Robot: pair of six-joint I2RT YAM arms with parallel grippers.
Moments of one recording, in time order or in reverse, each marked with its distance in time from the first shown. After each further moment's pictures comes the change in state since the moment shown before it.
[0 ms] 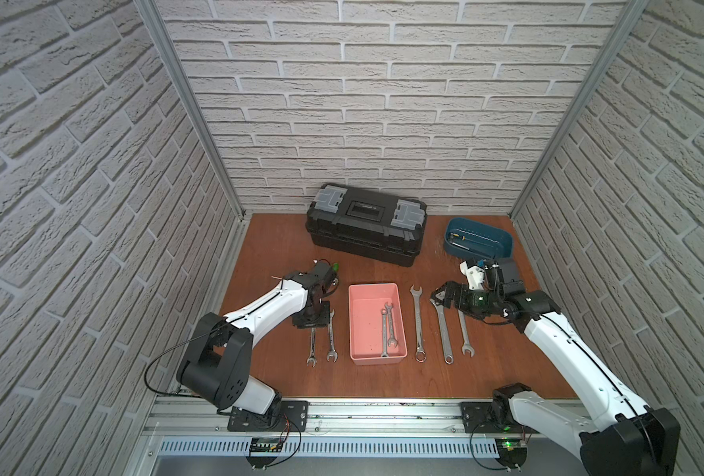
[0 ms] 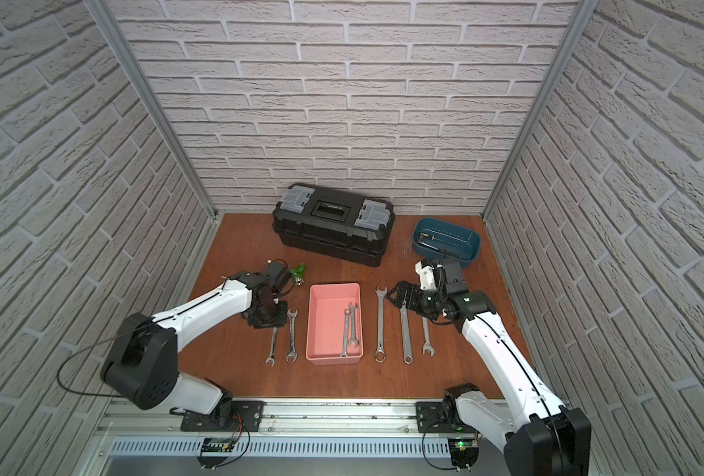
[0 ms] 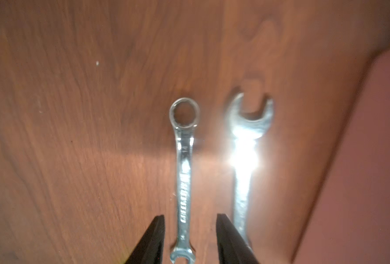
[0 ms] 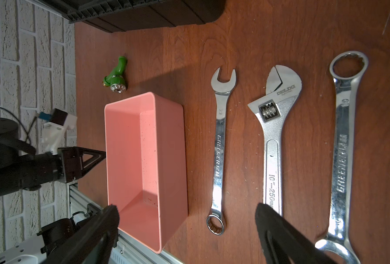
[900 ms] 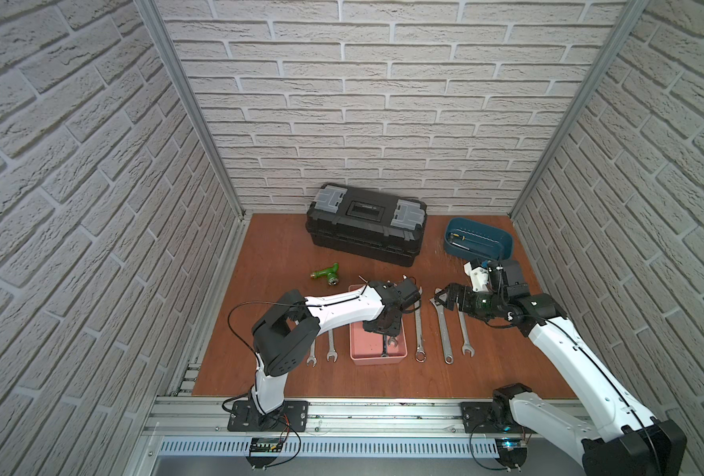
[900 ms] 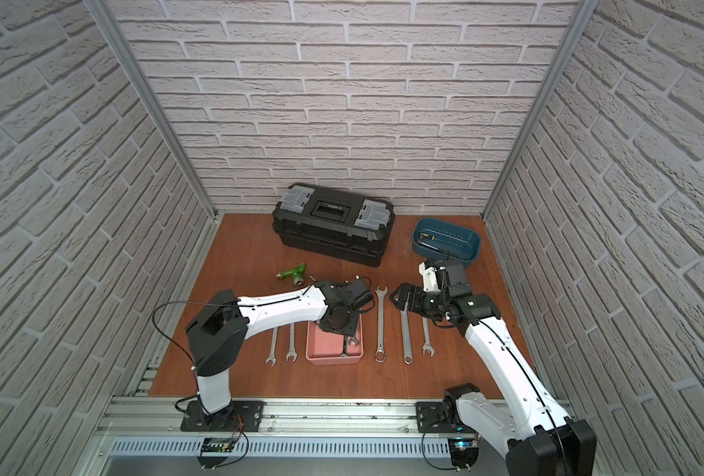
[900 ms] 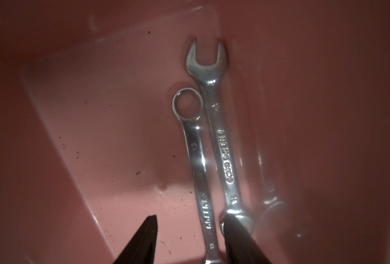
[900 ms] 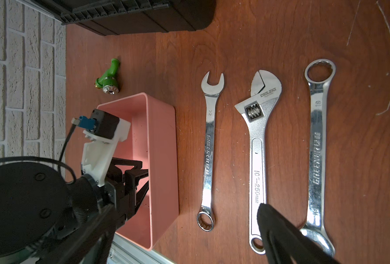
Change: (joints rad) left arm -0.490 0.444 0.358 0.106 -0.035 -0.226; right arm -0.002 -0.040 0.005 -0.045 0.054 -0.027
